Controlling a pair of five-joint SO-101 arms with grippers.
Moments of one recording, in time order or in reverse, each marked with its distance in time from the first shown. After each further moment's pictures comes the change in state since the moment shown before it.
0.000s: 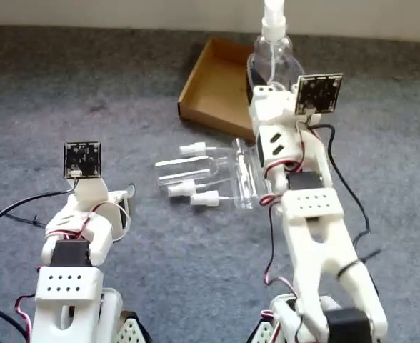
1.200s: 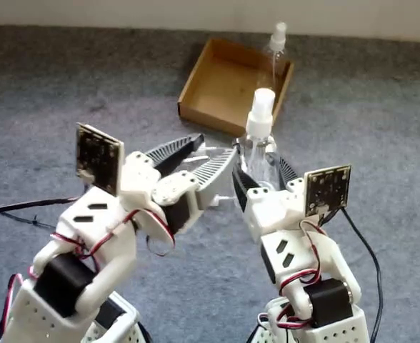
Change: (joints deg) left arm 37.2 0.0 -38.6 2.0 13.4; right arm -8.1 -65.5 20.0 60.6 -3.7
